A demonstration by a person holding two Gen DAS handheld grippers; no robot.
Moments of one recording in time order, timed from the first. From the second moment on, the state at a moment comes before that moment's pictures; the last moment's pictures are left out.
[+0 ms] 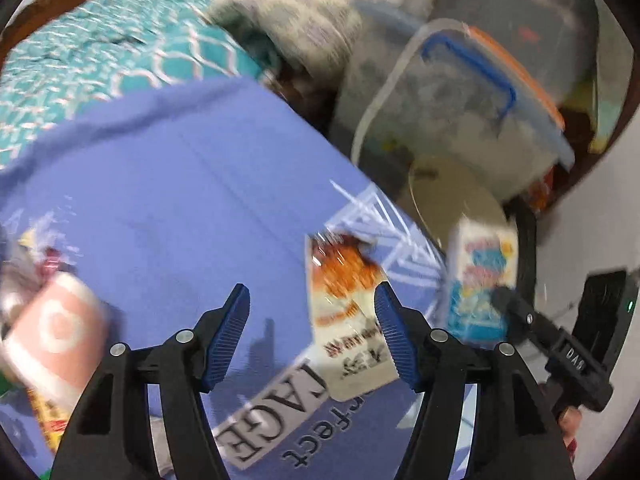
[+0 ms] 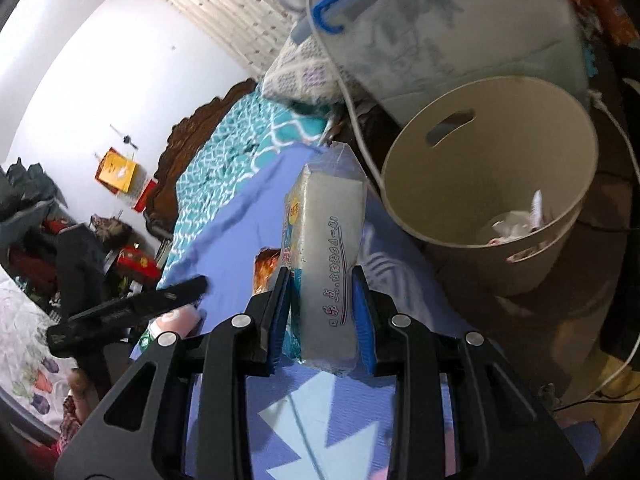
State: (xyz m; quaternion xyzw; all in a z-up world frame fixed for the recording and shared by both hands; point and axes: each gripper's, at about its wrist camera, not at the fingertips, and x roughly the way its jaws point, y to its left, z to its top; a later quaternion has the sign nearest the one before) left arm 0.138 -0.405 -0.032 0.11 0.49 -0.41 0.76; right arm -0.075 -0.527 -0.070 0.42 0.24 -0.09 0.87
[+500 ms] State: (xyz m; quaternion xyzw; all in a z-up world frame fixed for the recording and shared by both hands) left arm 0.136 -0.433 -0.062 0.09 0.51 -0.44 0.73; right arm -0.056 -0.525 -0.079 0.41 0.27 -0.10 0.87
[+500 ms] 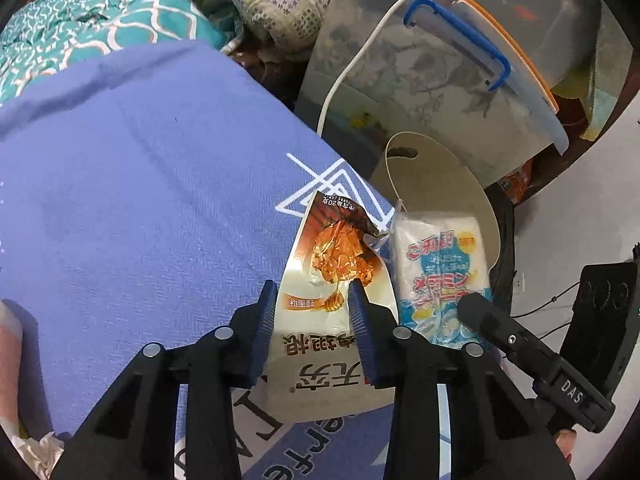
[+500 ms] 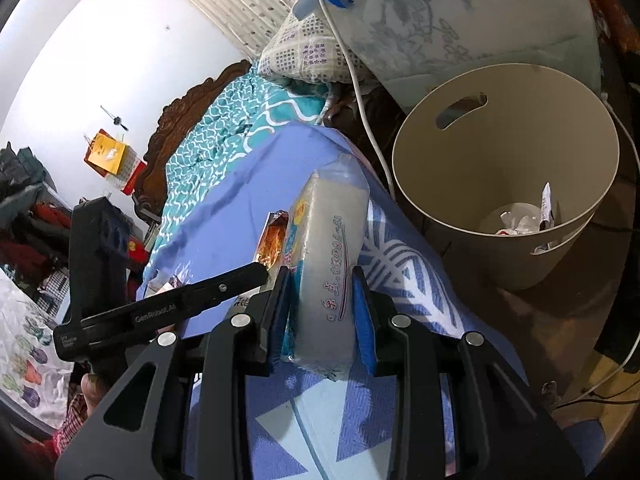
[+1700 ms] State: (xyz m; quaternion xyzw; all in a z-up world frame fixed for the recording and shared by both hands) left arm 0.105 -0.533 -0.015 0.08 0.47 -0.54 0.69; right arm -0.102 -0.595 -0.054 0.39 0.19 -0.25 0.87
